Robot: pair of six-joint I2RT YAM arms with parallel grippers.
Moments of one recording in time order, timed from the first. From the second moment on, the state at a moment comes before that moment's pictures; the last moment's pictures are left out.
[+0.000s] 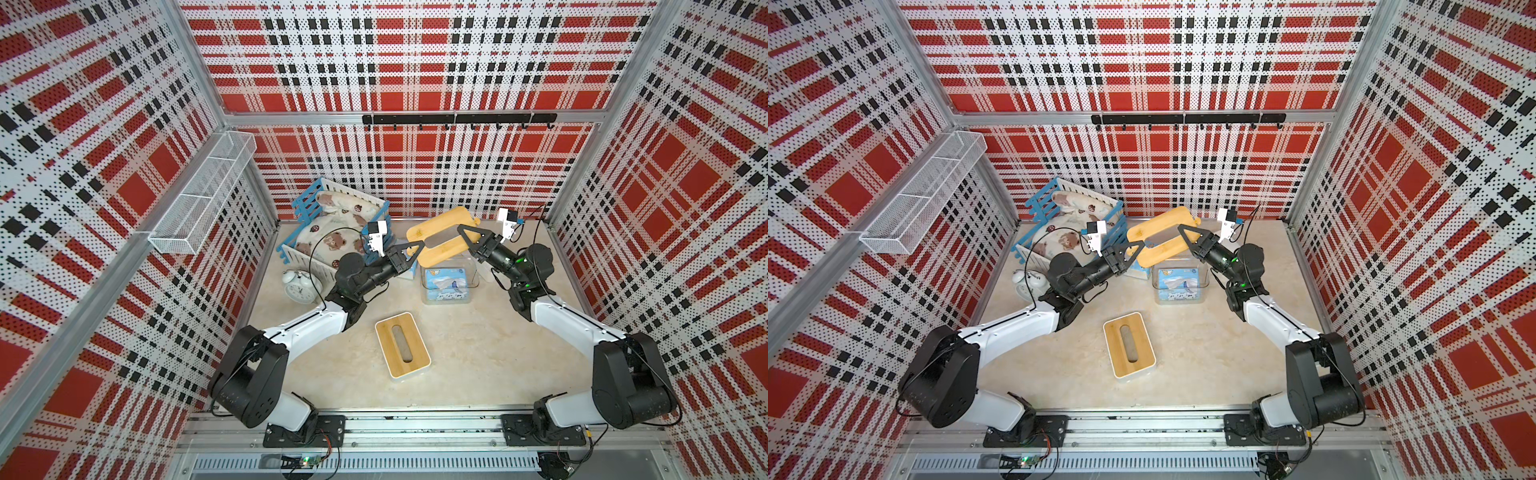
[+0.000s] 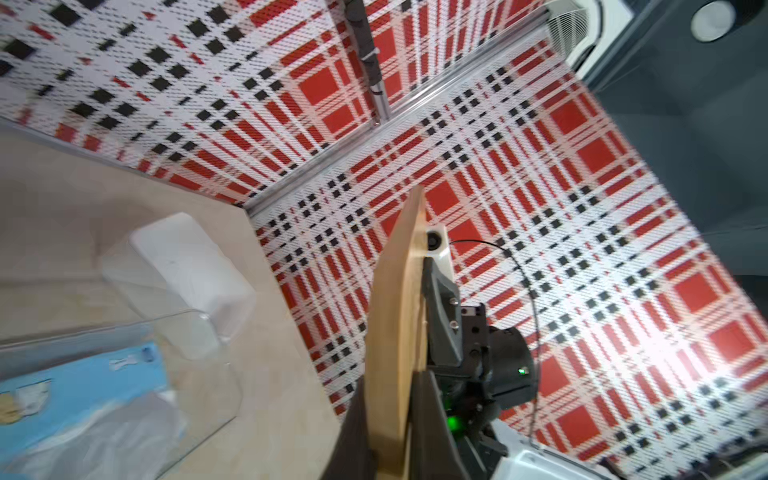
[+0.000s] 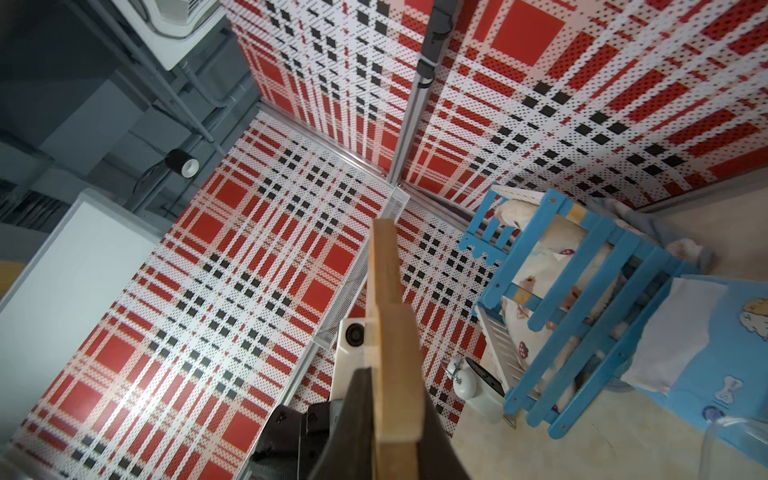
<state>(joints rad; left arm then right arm) -0.53 1.48 0.86 0.88 0.49 -1.14 0.26 1.43 0.85 0.92 -0.66 1.23</state>
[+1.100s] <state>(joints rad) -0.40 1.54 0.85 0.86 0.89 -1.07 0.11 1.40 0.82 0.67 -1.18 0.92</state>
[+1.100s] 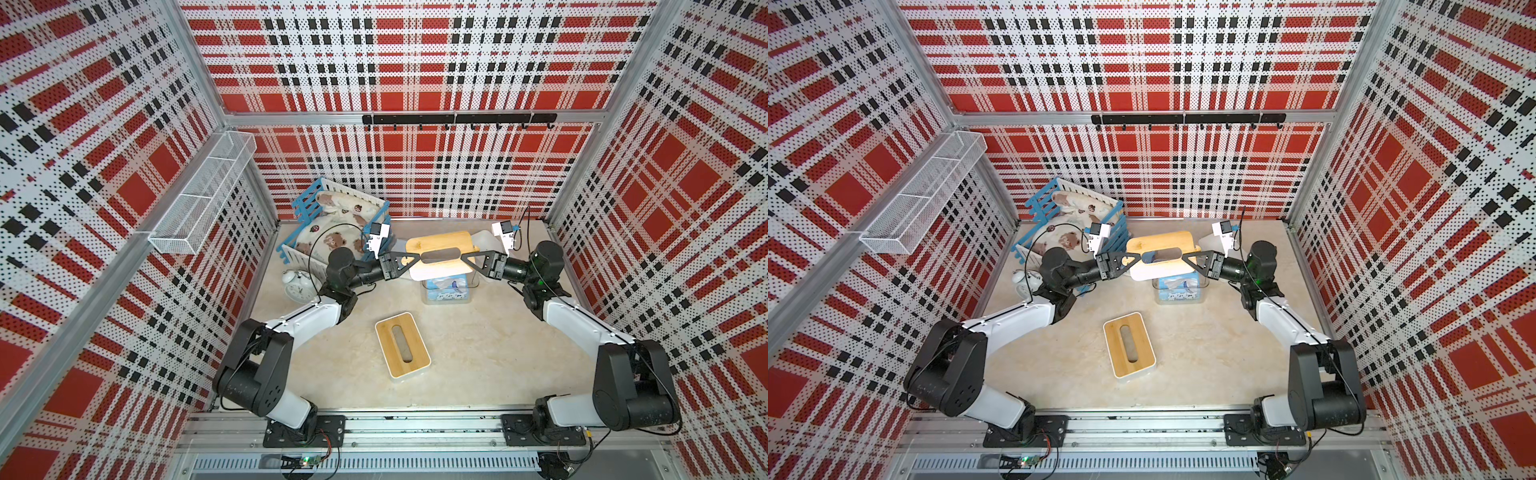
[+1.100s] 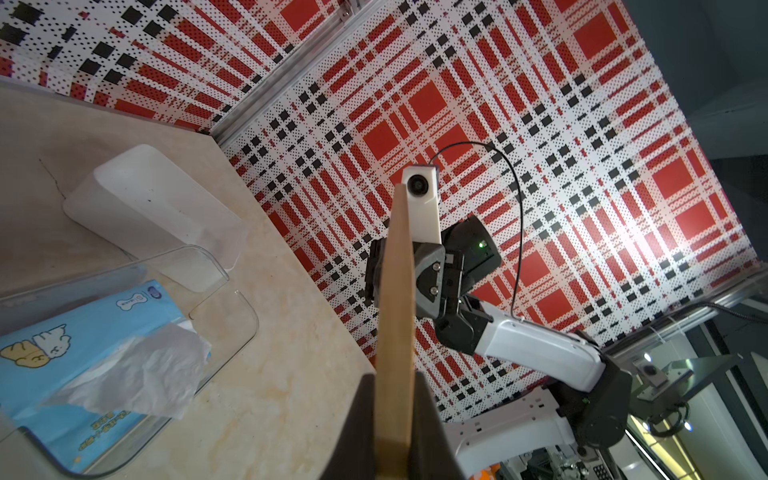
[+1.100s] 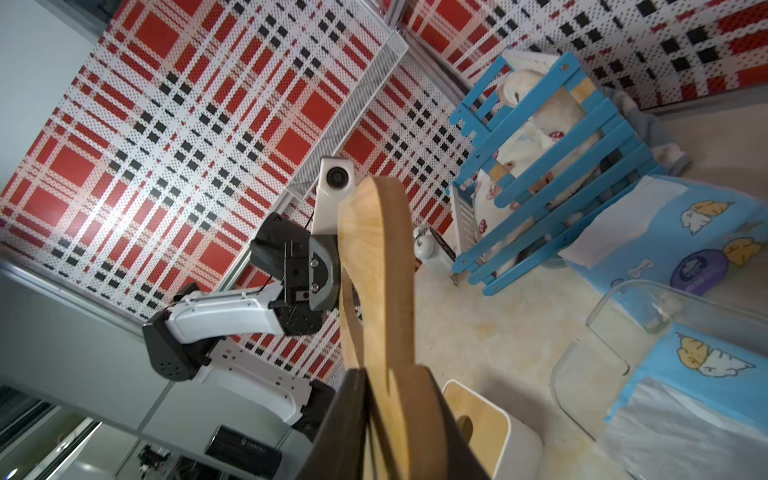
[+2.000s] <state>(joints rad) -0.52 1.62 0.97 0.32 0.28 -0.76 0.08 1.36 0.83 0.16 -0.89 0.76</state>
